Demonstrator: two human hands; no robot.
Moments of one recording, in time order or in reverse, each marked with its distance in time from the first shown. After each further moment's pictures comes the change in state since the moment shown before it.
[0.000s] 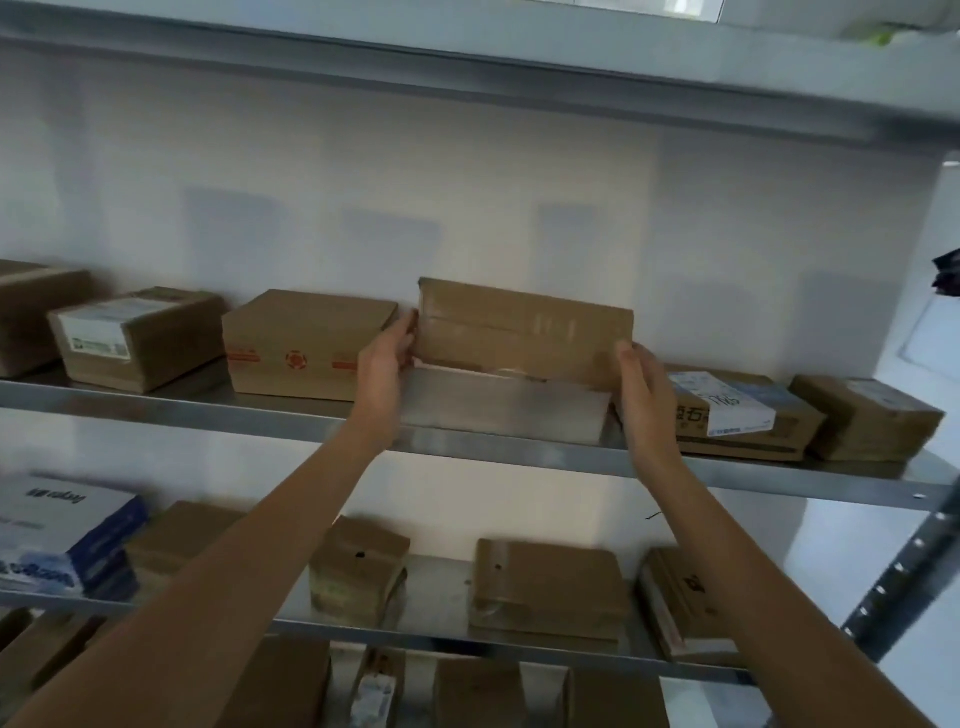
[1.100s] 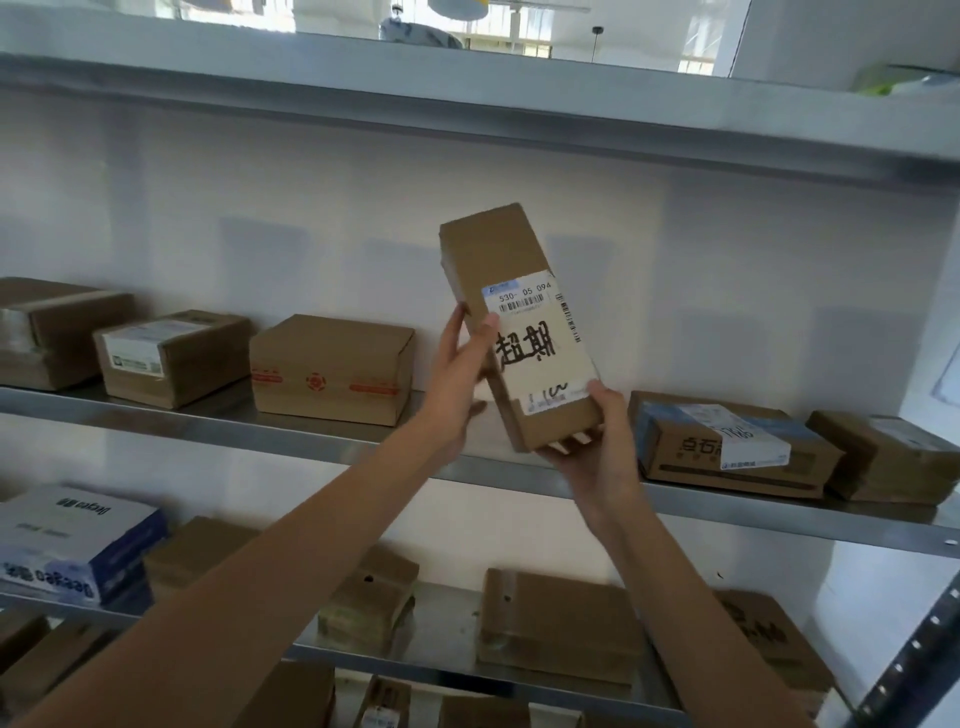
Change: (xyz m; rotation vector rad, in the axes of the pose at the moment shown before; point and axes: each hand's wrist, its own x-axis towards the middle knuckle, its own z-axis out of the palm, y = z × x) left_hand -0.027 0.016 0.055 0.036 -0.195 0.021; right_hand -0.034 -0.006 0.033 0.736 -0.265 0.335
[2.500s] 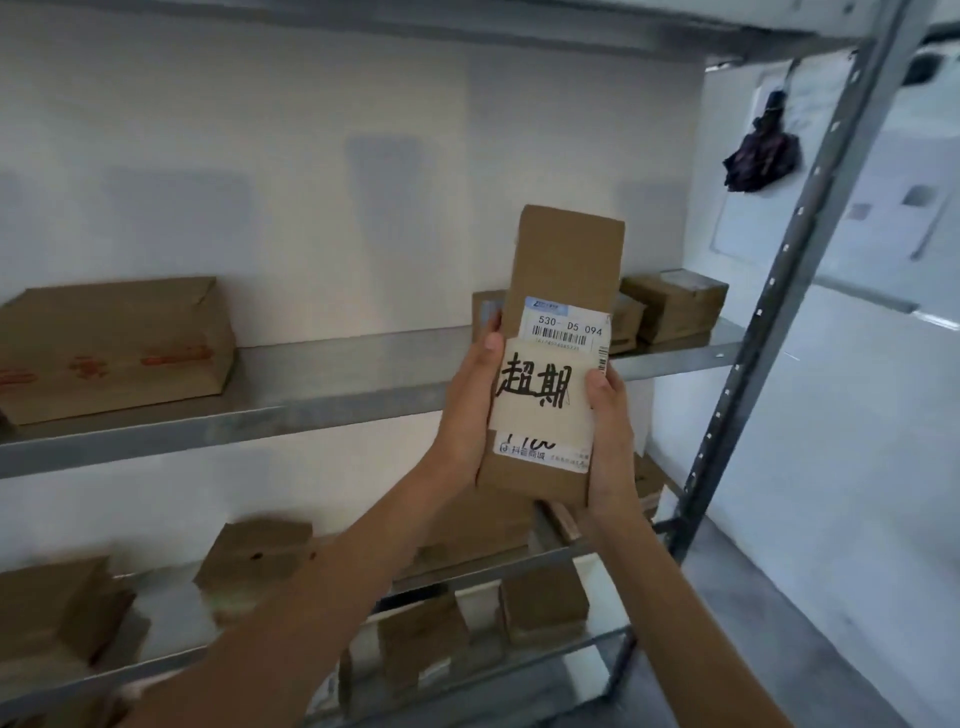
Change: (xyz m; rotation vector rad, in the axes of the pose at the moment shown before) left_hand -0.097 -0.077 0.107 -0.081 -0.499 -0.158; right_hand -0.110 -0.020 -0.092 -0.153 0.396 -0.304
